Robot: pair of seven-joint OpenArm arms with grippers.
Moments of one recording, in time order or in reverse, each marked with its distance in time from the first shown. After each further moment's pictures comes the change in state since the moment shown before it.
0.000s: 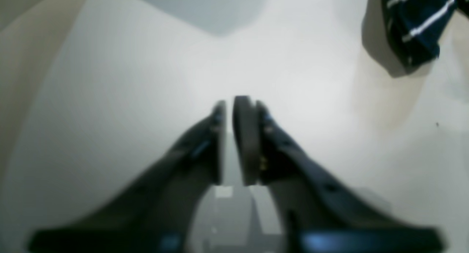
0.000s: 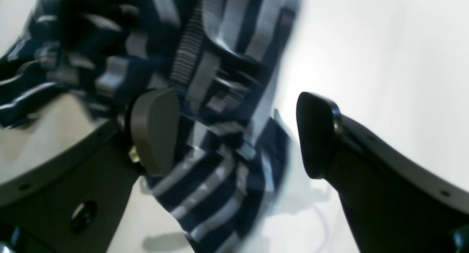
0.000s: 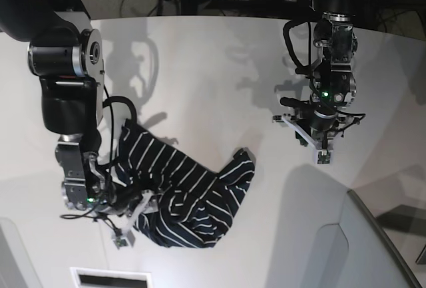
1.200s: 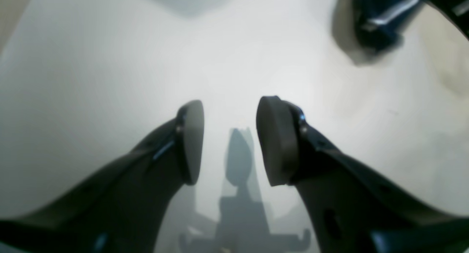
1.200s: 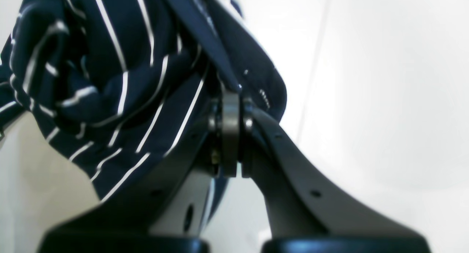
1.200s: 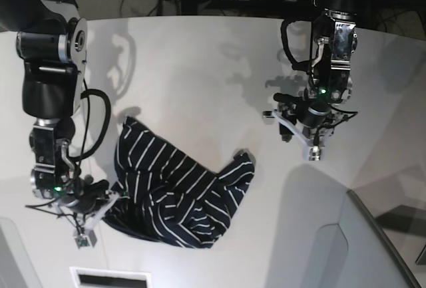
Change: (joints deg) left arm 0.5 -2.0 6.1 -0.2 -7.2 0.2 0.1; right arm -5.0 5.4 4.5 9.6 0.0 -0.1 2.6
